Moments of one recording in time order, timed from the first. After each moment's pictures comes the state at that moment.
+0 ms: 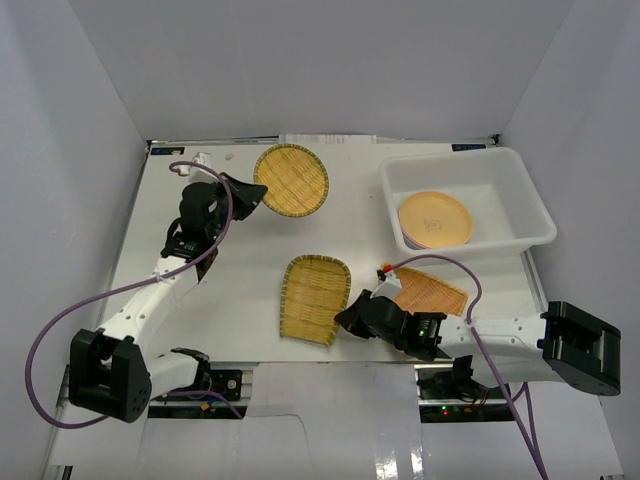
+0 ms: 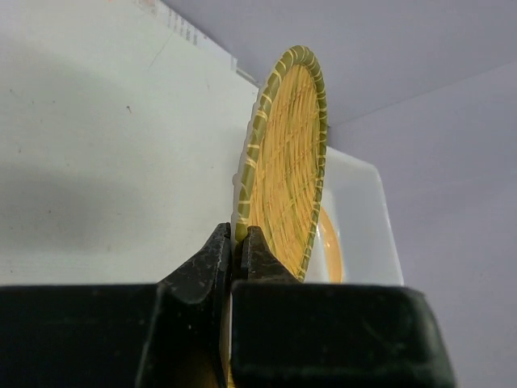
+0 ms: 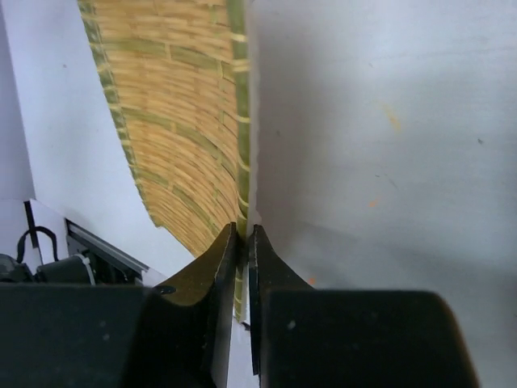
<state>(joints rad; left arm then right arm) -0.28 1.20 0.81 0.19 0.11 -0.89 1.24 1.15 0.35 0.12 0.39 1.29</state>
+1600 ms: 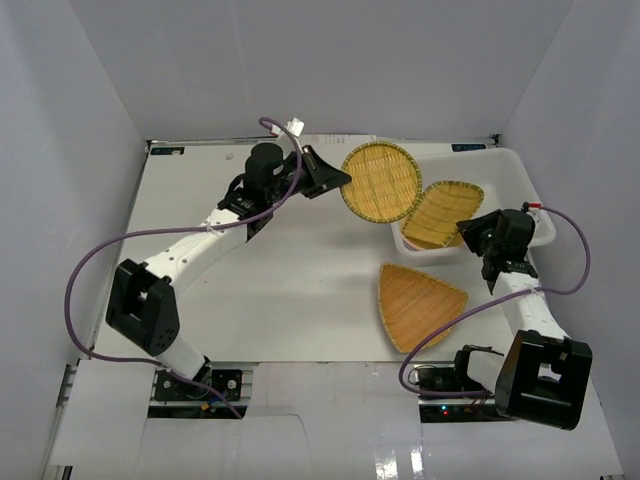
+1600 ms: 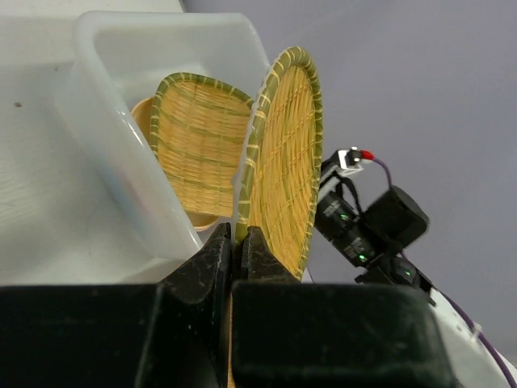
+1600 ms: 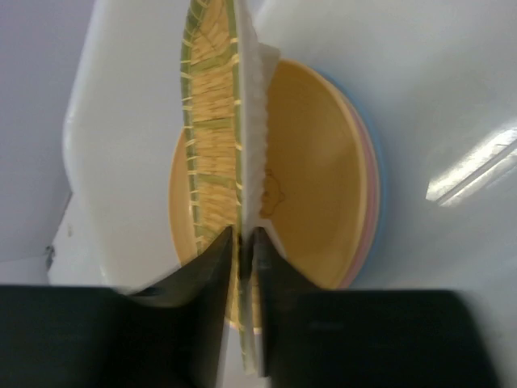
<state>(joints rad) -0.55 1.54 1.27 0.16 0.38 -0.91 -0.17 1.12 0.57 0.06 -0.13 0.83</state>
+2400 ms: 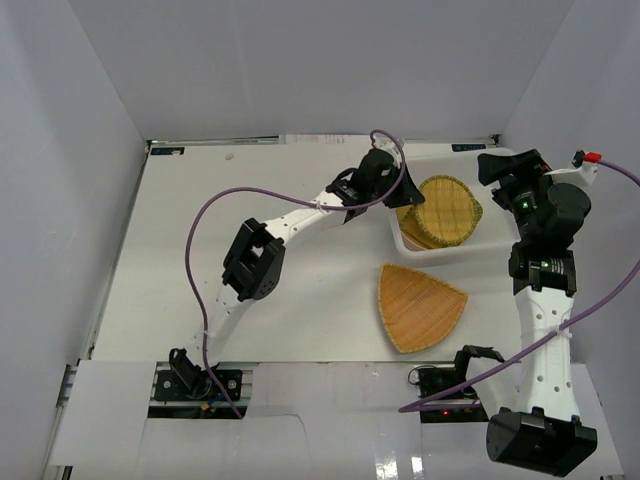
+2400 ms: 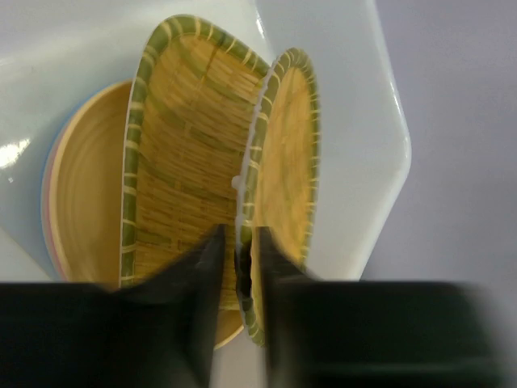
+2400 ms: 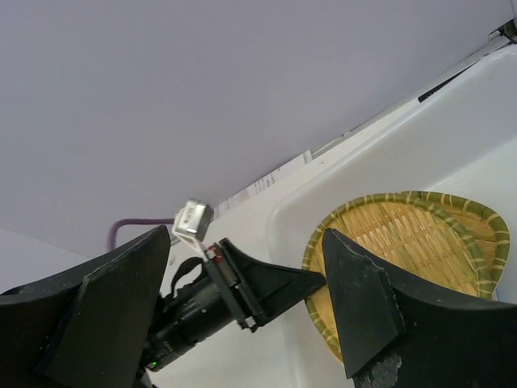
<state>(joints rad) -0.81 2.36 2.11 -0.10 0.22 -0.83 -0.17 0.87 0.98 -0.10 -0.18 0.74</state>
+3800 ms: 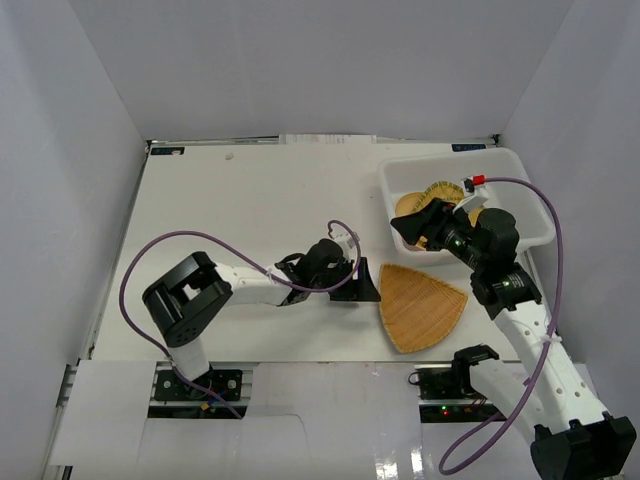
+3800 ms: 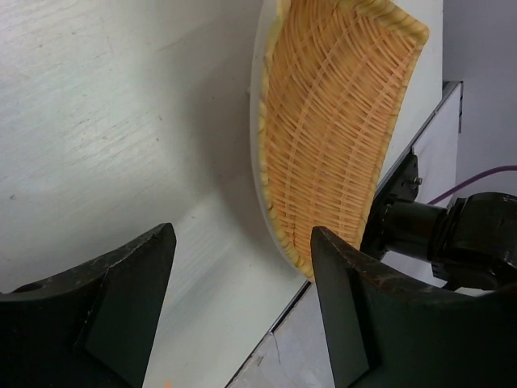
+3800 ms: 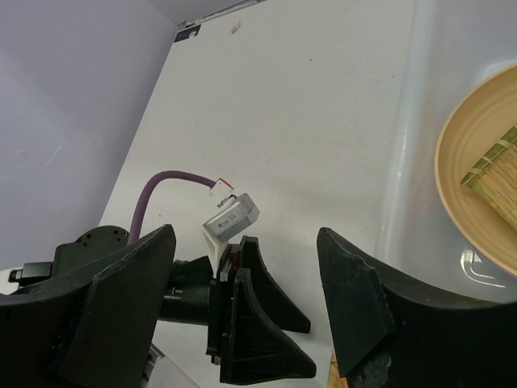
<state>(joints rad) -0.95 1.73 0.85 0.27 0.27 -0.85 0.26 0.78 0.74 -0.16 -0.36 0.59</state>
